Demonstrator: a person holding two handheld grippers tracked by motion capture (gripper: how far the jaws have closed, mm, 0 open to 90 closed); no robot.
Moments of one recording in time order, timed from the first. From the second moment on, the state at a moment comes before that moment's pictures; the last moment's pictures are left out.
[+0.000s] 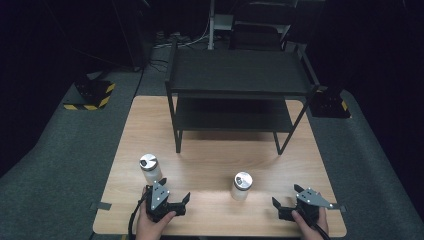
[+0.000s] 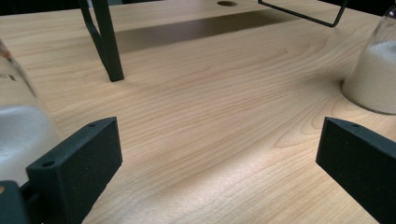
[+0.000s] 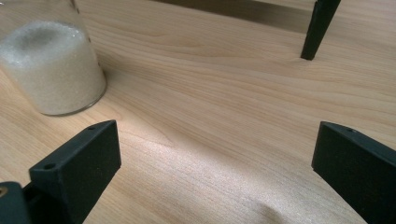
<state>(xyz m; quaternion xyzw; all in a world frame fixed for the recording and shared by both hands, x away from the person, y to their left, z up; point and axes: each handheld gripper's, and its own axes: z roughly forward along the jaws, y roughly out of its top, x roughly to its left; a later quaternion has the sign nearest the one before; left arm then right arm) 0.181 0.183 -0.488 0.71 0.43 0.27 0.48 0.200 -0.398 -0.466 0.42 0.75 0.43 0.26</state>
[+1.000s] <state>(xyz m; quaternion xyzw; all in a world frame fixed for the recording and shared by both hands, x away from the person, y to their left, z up) 0.145 0.214 -0.476 0.64 0.45 0.35 0.51 0.196 -0.404 -0.470 0.41 0.75 0.45 0.26</state>
